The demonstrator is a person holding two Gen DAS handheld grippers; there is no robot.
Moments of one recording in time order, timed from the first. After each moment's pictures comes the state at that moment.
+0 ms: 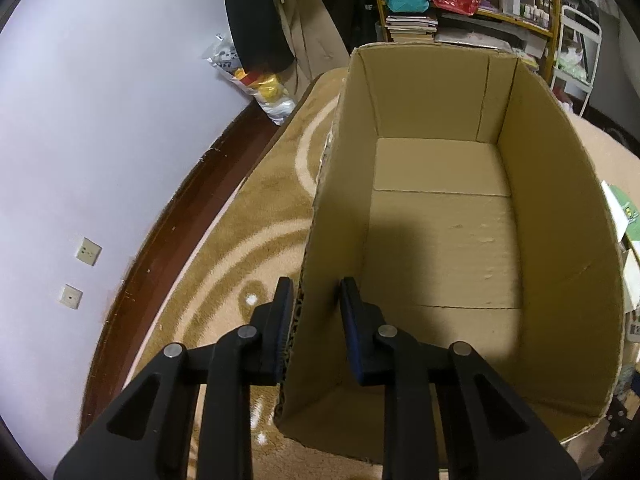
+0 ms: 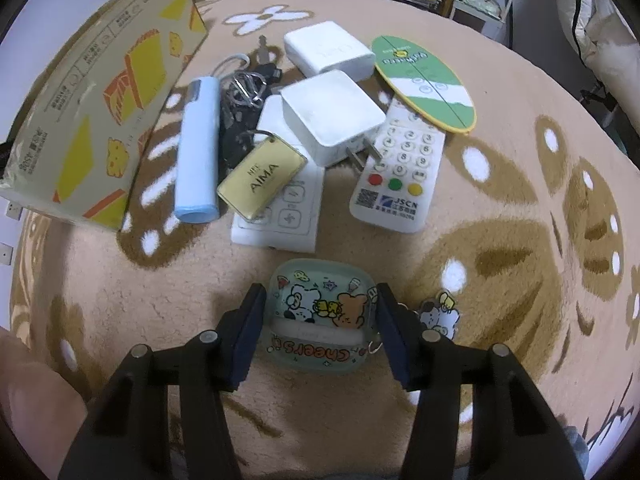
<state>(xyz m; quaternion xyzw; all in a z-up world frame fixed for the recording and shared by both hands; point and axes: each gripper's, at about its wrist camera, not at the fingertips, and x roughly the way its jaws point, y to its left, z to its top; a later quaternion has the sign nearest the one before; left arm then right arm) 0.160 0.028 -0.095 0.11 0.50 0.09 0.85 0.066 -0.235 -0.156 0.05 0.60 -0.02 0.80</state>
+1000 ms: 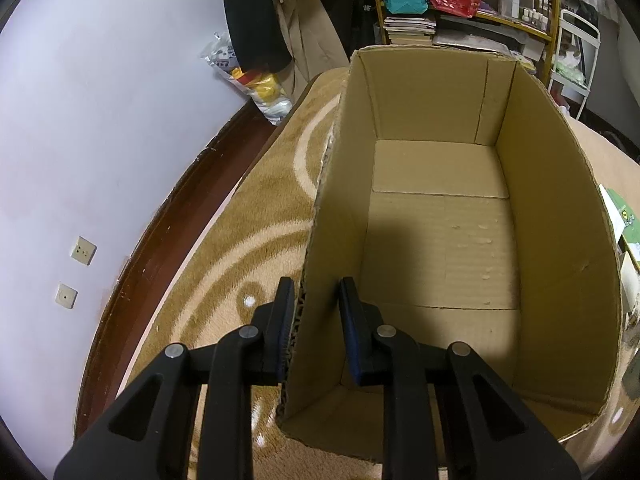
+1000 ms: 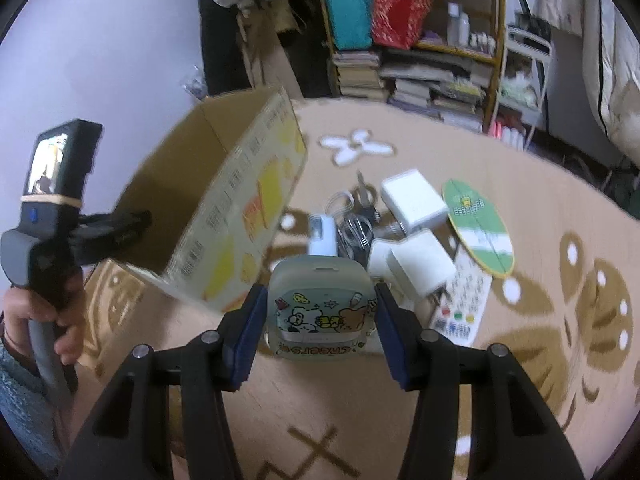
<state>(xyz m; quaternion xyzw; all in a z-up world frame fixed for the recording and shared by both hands) 0.161 0.031 -0.093 0.10 0.50 0.08 0.86 0.071 -0.194 -0.073 0.06 0.45 0.07 0.89</state>
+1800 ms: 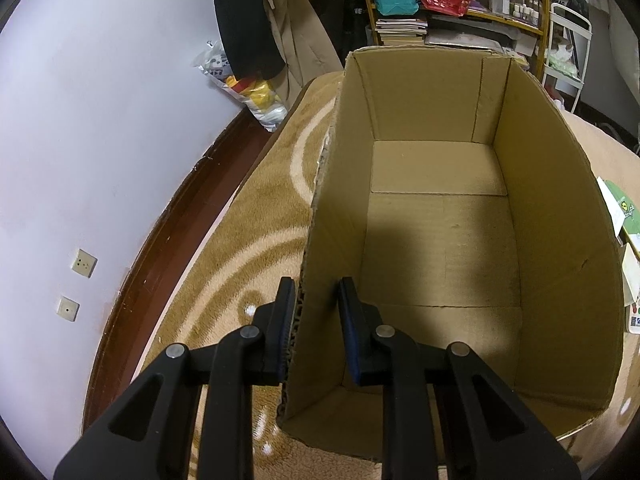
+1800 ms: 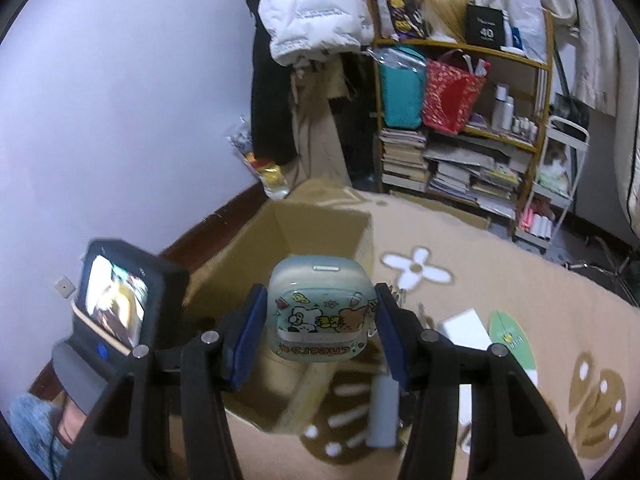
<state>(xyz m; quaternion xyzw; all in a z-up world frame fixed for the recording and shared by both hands) 0.162 0.031 -0.095 0.11 0.50 0.07 0.86 0.126 -0.131 0.002 0.03 0.35 0.13 0.93</state>
